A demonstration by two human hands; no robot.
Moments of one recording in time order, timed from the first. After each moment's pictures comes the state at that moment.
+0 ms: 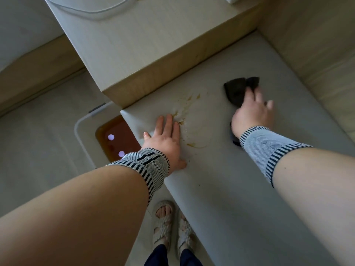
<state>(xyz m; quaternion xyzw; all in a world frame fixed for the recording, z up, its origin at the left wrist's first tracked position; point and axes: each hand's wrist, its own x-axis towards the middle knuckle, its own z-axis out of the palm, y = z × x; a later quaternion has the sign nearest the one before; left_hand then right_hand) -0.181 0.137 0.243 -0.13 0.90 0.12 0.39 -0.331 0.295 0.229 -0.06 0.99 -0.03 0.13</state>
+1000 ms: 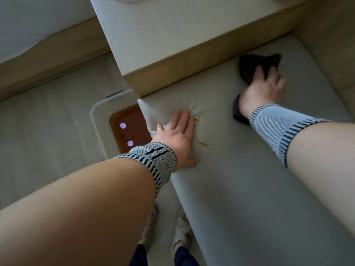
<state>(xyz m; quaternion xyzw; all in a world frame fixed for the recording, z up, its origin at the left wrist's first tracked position) -0.177 0.135 0.237 -0.13 0.91 0.14 0.37 -0.362 0.243 0.235 -0.11 0.99 -0.03 0.12</state>
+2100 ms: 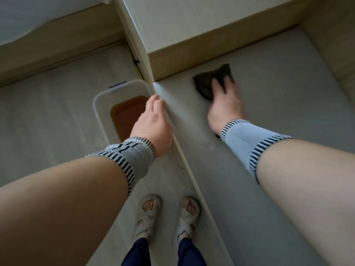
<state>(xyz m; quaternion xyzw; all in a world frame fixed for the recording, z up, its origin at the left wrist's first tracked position) -0.106 0.093 0.243 -0.36 0.87 0.32 0.12 -0.249 0.206 0.228 -0.28 0.95 -0.10 0.13</state>
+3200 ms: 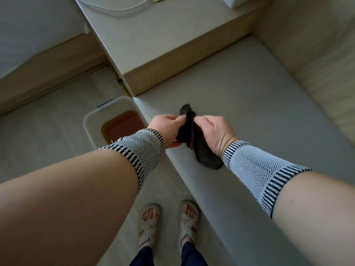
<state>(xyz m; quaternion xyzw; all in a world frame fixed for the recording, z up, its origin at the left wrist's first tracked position) -0.156 0.140 0.294 -0.48 0.56 0.65 0.18 -0.213 0.262 0.276 -0.11 0.87 -0.38 0.28</state>
